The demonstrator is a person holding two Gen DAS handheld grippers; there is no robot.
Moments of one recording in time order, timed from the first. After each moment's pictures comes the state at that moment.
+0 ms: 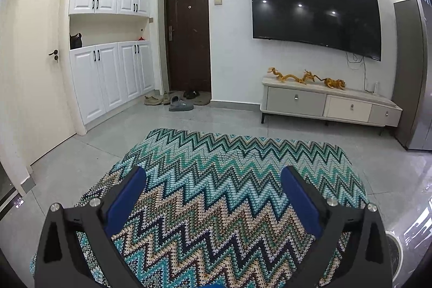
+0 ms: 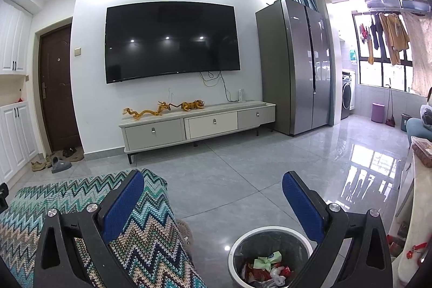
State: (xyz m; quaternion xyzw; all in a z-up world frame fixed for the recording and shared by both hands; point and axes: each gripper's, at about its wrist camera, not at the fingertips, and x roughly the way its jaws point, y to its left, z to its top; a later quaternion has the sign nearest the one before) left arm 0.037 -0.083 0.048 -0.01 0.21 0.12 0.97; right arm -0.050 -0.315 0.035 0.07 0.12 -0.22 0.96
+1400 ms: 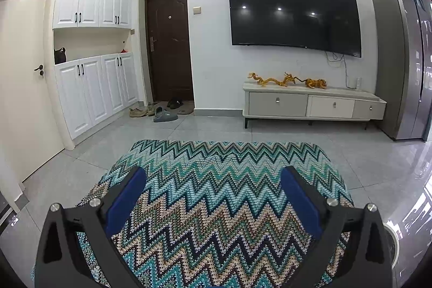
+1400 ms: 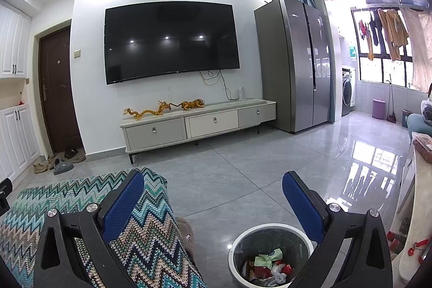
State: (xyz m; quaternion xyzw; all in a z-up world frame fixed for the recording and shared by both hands) left arm 0.018 -0.110 0.060 0.02 0.19 0.07 0.98; right arm -0.058 -0.324 0.034 0.08 0.12 -0.22 0.96
